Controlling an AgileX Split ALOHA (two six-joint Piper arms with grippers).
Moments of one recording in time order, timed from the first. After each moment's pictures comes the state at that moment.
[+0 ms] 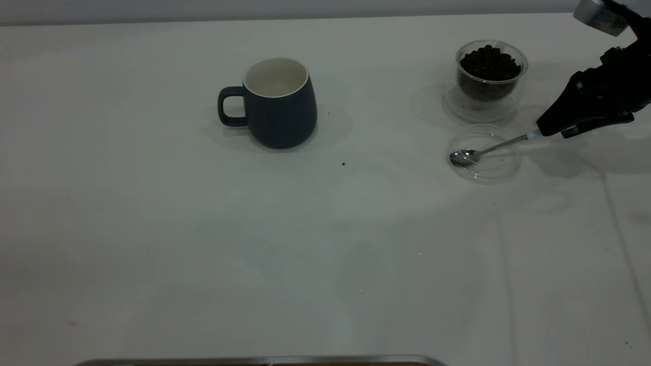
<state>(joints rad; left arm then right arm) -0.11 -0.02 -0.49 -0.03 1.14 0.03 -0.20 2.43 -1.35 0.96 0.73 -1.31</state>
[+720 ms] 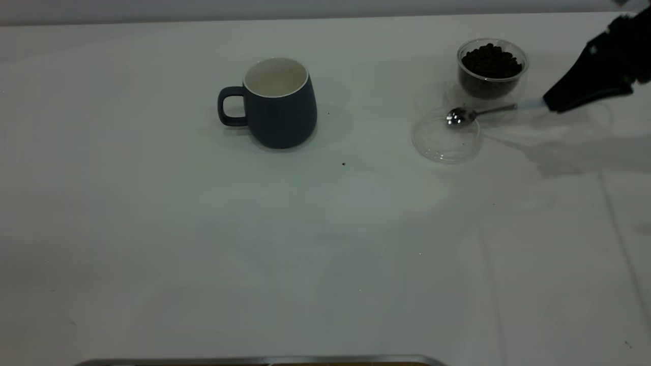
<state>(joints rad) -0.11 -0.02 -0.49 -0.03 1.14 0.02 -0.20 2.32 -1.35 0.91 0.88 -1.26</state>
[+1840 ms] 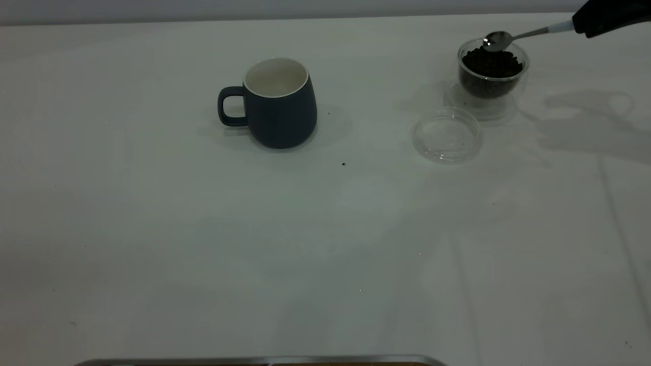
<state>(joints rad) -0.11 -0.02 -0.49 -0.03 1.14 0.03 -0.20 2.15 -1.35 0.89 0.77 -0.96</state>
